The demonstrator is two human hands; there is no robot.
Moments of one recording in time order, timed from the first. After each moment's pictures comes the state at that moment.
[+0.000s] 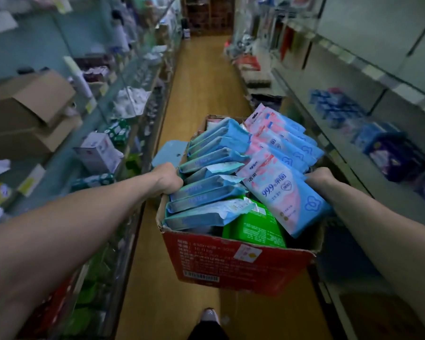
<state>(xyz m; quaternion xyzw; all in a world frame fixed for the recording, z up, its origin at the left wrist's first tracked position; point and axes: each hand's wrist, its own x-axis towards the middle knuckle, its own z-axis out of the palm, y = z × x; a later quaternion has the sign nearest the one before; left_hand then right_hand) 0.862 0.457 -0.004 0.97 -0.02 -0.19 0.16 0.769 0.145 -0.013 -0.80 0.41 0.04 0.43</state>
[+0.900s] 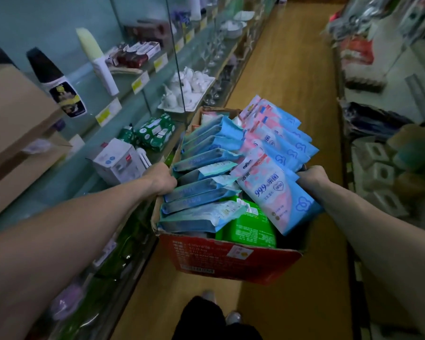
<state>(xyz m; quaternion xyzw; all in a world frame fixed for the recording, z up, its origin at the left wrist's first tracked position) 1.238 0.536 -0.101 0.94 0.19 -0.21 0.21 1.268 0.208 -0.105 -0.84 0.26 0.15 0.45</state>
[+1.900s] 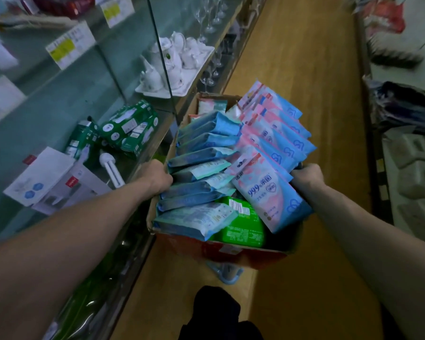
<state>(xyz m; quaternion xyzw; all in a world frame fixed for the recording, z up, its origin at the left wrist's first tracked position) 1.439 0.575 -0.268 0.93 0.23 -0.17 0.23 1.466 0.253 -0.273 -0.84 0.28 0.15 0.44</state>
